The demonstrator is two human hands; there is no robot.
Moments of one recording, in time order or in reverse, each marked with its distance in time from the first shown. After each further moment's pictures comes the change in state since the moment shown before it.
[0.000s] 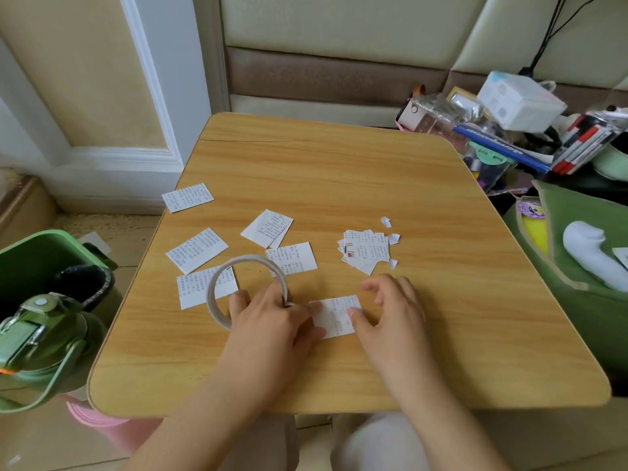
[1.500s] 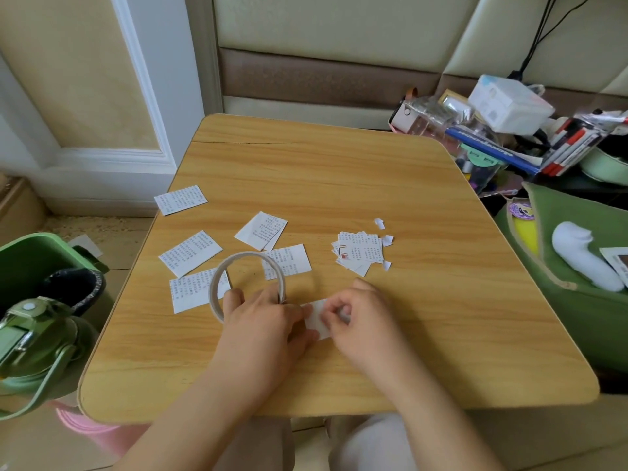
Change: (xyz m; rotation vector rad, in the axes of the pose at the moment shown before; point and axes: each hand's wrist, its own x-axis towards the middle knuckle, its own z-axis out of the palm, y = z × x) left_hand 0.006 0.000 -0.004 0.059 -0.046 0.003; right_hand 0.011 -0.013 0.009 0.035 -0.245 -0.037
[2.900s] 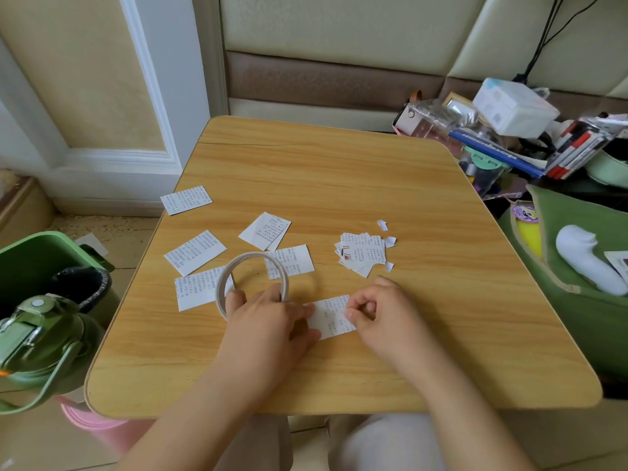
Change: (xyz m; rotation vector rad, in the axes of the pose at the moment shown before) left_hand 0.001 0.004 -0.008 -0.060 -0.088 -0.108; right_hand 0.003 0.015 -0.023 -0.022 -0.039 0.031
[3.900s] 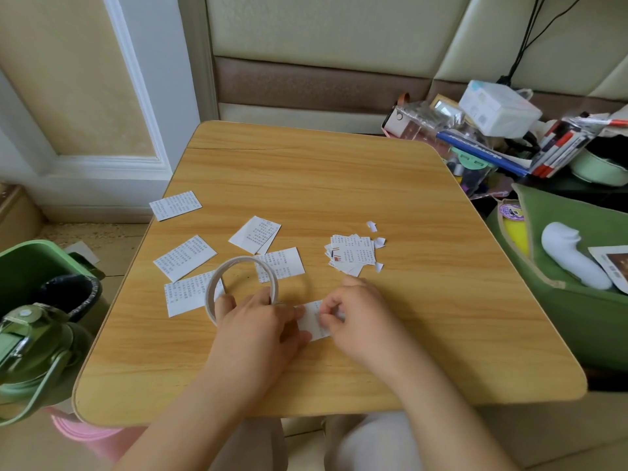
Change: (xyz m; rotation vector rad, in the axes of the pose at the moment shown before) left_hand -0.002 0.000 0.004 -0.042 0.065 -0.016; right_hand 0.002 -0.020 0.006 -0.115 -0.083 -0.108
